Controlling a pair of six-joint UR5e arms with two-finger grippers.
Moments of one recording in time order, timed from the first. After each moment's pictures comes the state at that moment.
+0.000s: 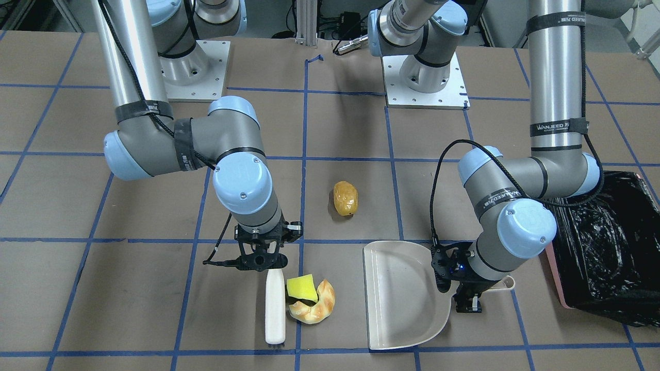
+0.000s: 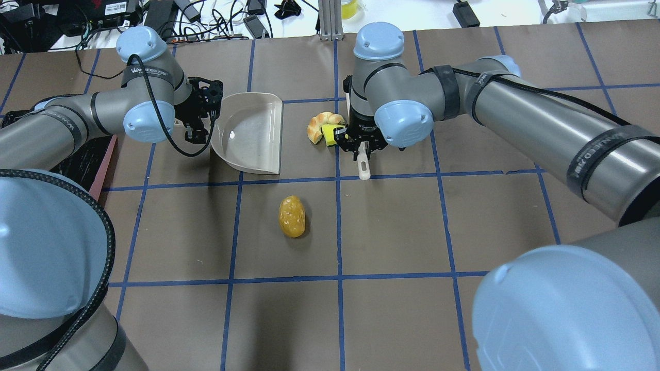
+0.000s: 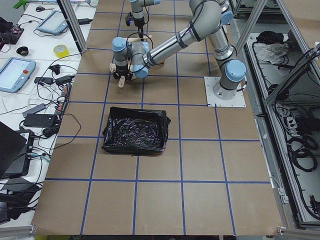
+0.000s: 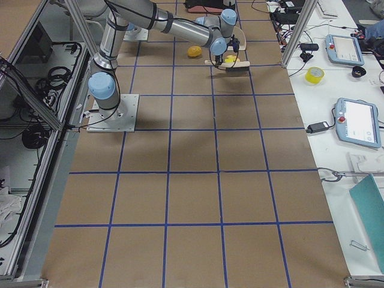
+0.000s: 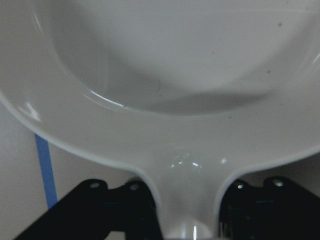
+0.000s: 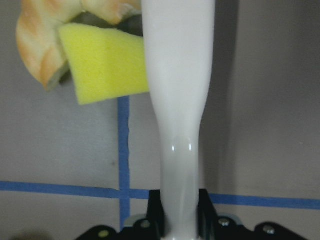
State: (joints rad) left arm -1.44 -2.15 -1.62 -0.87 1.56 1.71; right arm 1.85 -1.02 1.53 -2.03 -1.49 0.24
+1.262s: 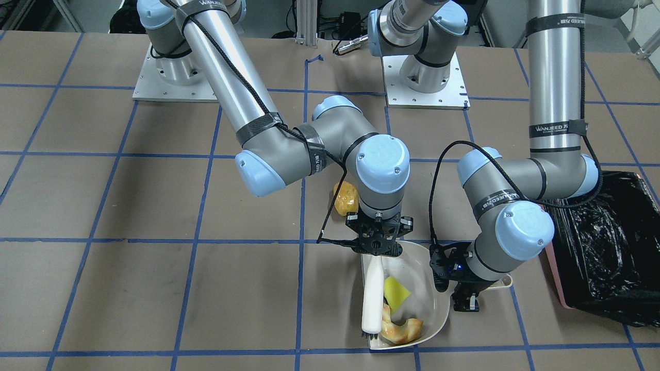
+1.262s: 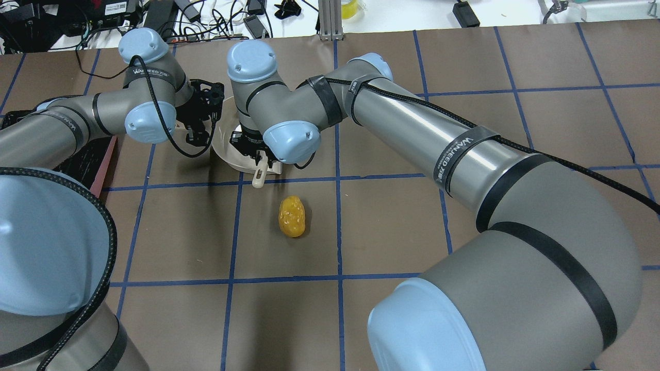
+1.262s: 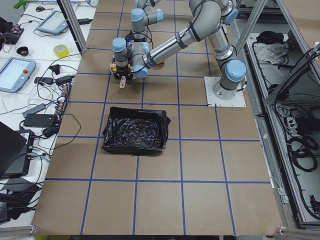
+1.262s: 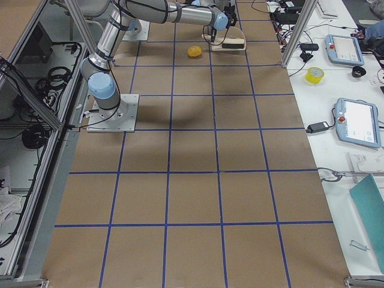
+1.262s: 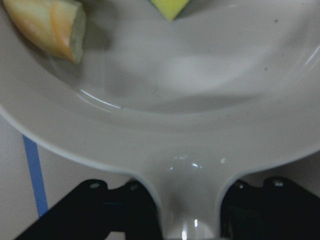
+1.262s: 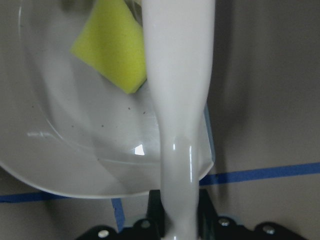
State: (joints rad) left arm -1.44 -2.15 -1.62 -0.89 1.56 1.71; right arm 2.11 -0.85 1.23 -2.01 -1.43 0.71
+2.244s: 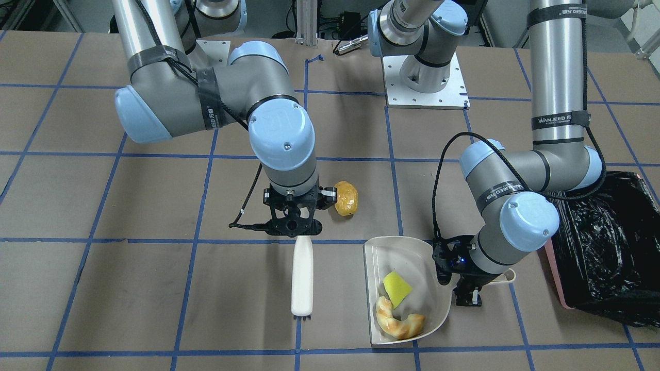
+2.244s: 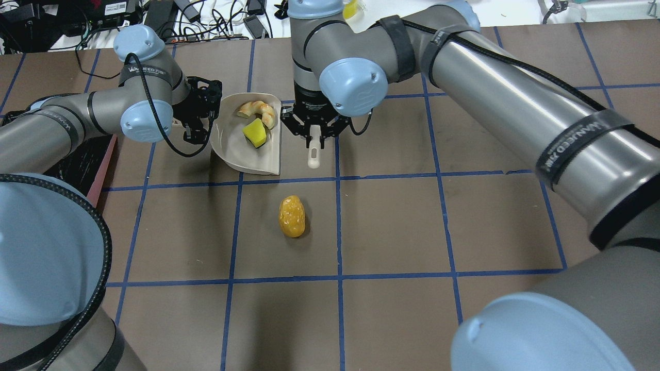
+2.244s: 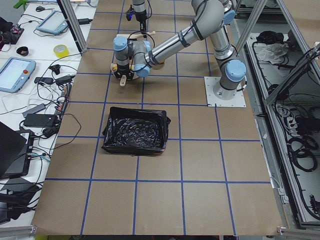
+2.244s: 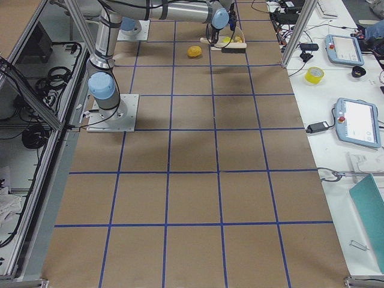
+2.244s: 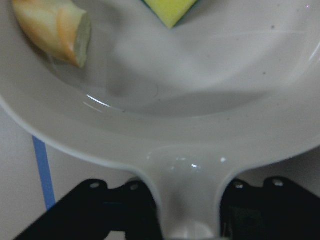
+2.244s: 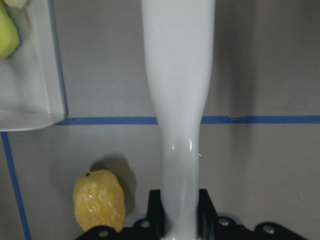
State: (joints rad) left arm -1.43 -2.11 -1.66 -0.89 1.55 1.74; right arm 1.91 -1.14 1.47 -1.79 -1.44 0.34
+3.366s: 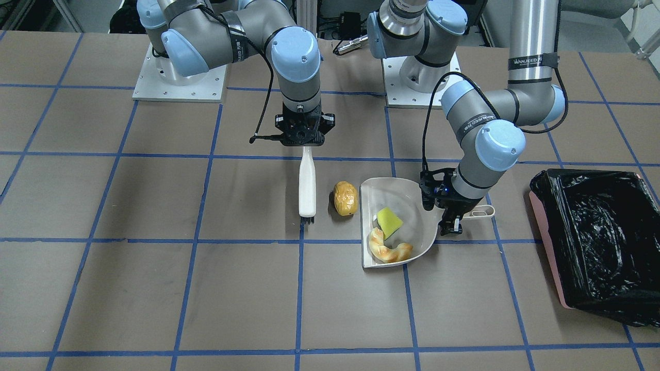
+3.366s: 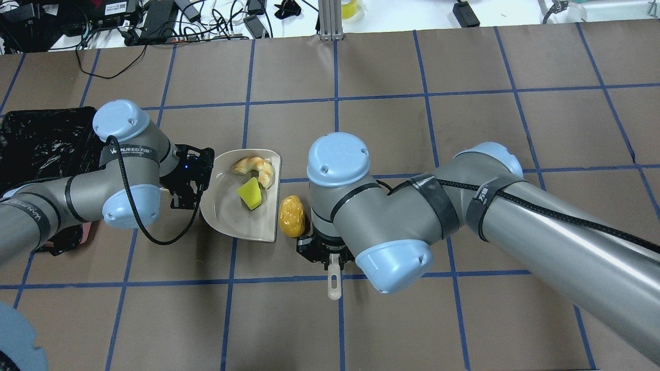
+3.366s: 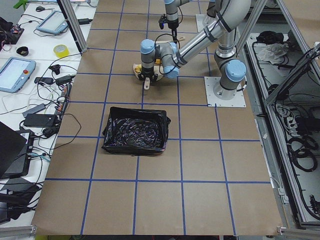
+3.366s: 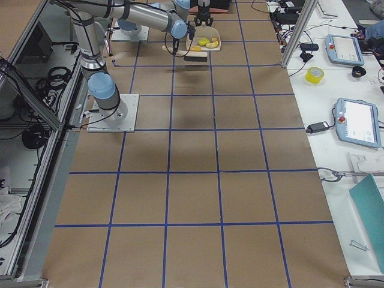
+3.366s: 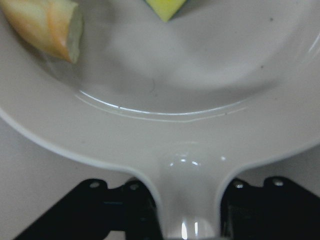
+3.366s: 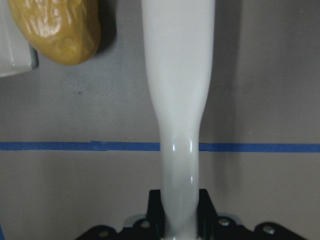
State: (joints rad) left arm -1.39 -1.85 -2.11 -0.73 1.56 1.82; right arm 2.09 -1.40 1.98 -2.02 -1.42 0.52
